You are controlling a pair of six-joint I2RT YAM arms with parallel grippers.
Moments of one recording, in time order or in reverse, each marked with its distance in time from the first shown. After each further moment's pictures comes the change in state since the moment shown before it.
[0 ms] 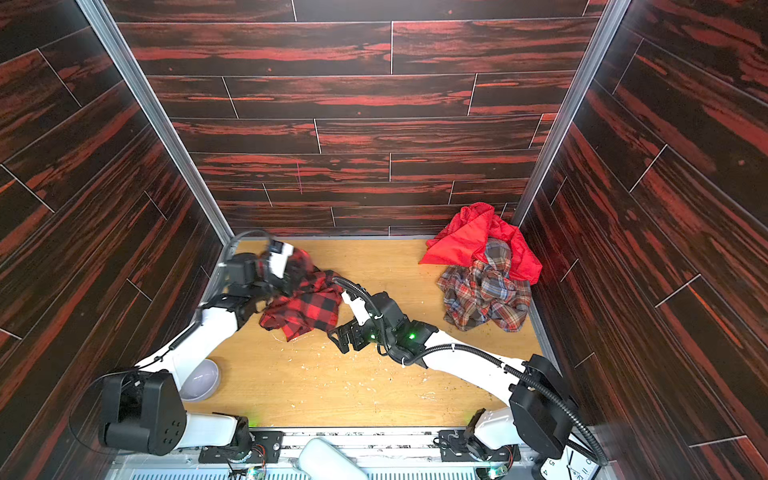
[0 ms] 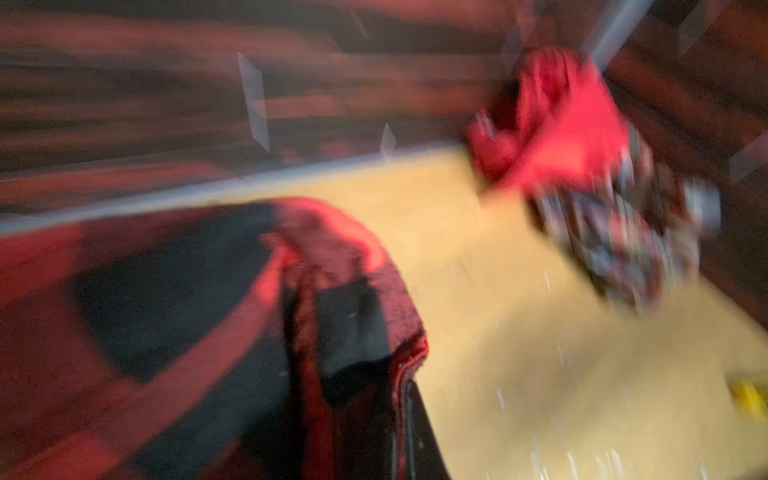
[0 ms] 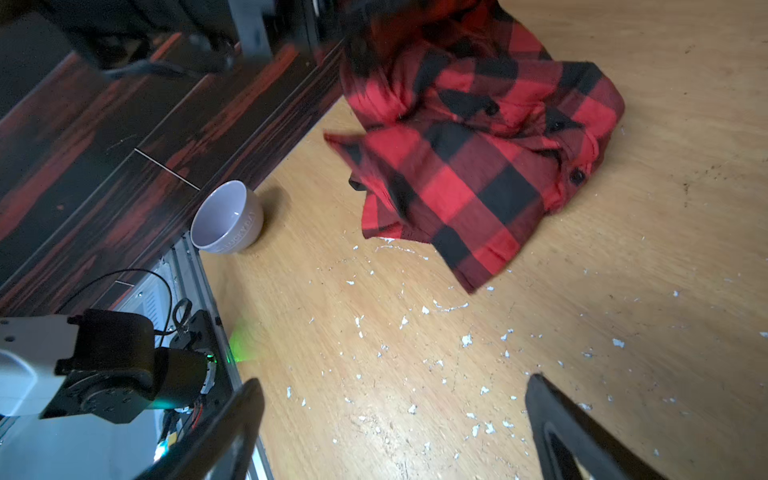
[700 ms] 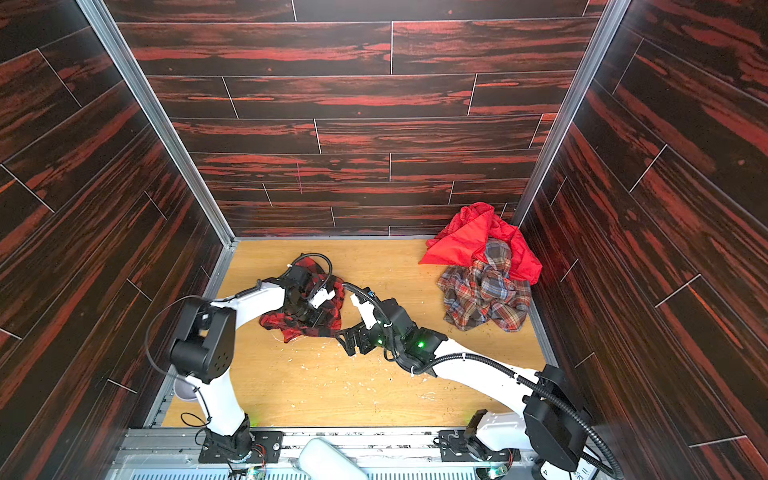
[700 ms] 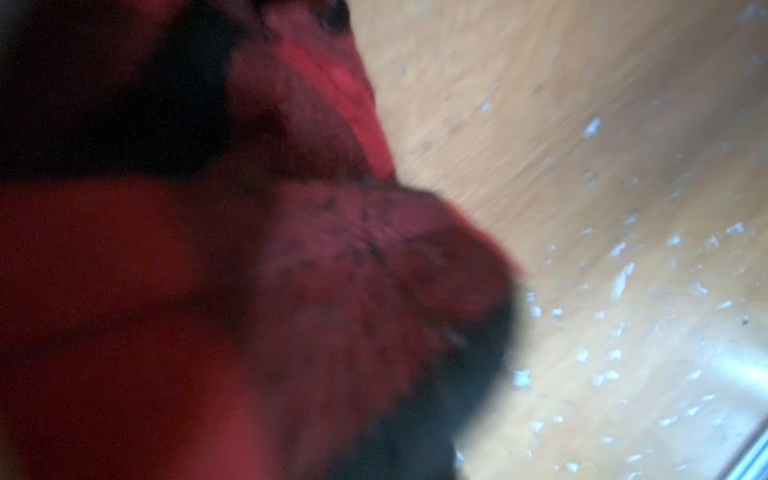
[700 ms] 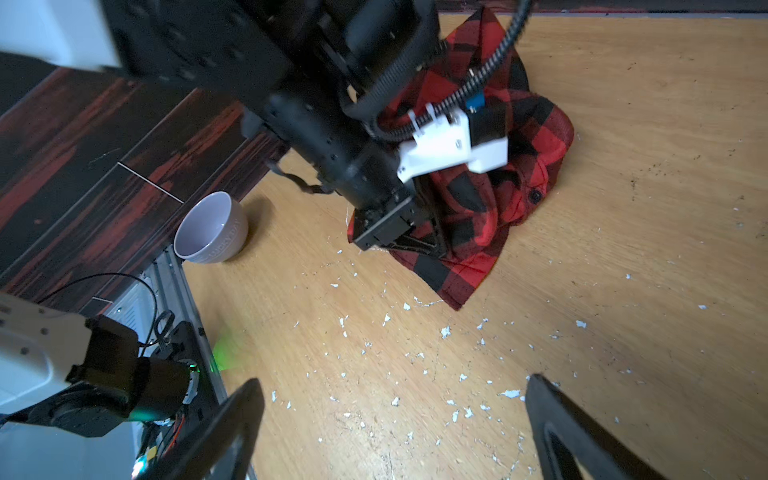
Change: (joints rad) left arm -0.146 0.415 0.214 -0.553 -0.116 0.165; right arm 0.003 -0.089 -0.089 0.035 0.072 0.011
